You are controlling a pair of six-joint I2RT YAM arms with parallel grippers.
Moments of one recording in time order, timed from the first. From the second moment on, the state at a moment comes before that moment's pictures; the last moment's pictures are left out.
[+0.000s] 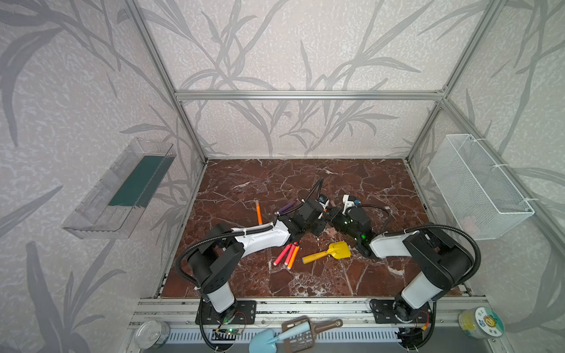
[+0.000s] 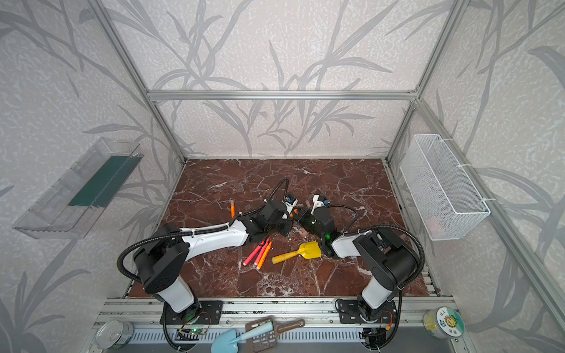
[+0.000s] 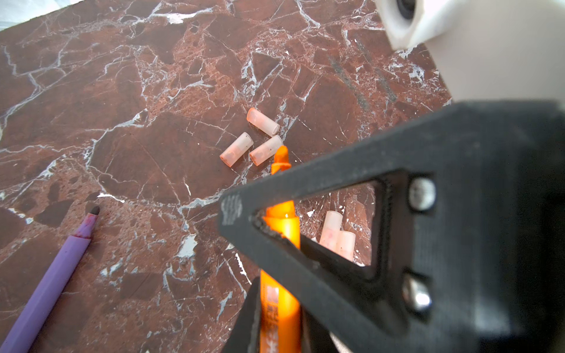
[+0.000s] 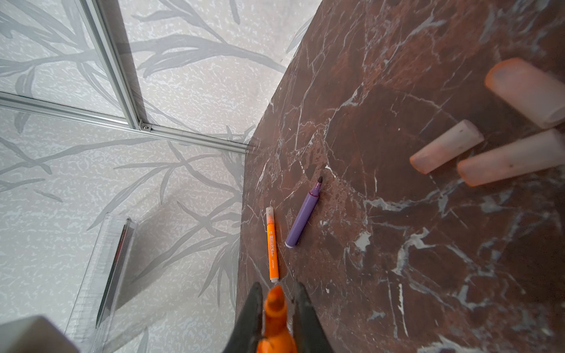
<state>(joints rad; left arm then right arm) -0.86 1.70 1.02 -0.04 -0.11 -0.18 0.59 1.65 0.51 0.92 -0.15 1.25</state>
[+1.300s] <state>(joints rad) -0.83 1.39 0.66 -0.11 -0.26 -0.38 0.68 1.54 0.80 -0.30 0.15 0.80</state>
